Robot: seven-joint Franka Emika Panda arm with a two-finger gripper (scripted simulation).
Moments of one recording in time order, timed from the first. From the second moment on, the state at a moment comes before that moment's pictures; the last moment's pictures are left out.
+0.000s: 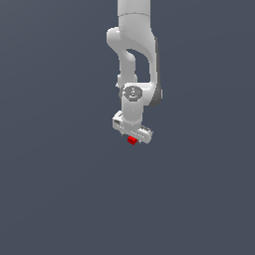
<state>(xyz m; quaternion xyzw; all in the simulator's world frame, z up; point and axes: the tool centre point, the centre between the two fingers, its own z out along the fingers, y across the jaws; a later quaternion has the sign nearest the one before) -0.078 0.020 0.041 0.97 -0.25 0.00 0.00</state>
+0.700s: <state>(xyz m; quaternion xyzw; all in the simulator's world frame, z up) -0.085 0.029 0.020 0.96 -0.29 0.00 0.00</state>
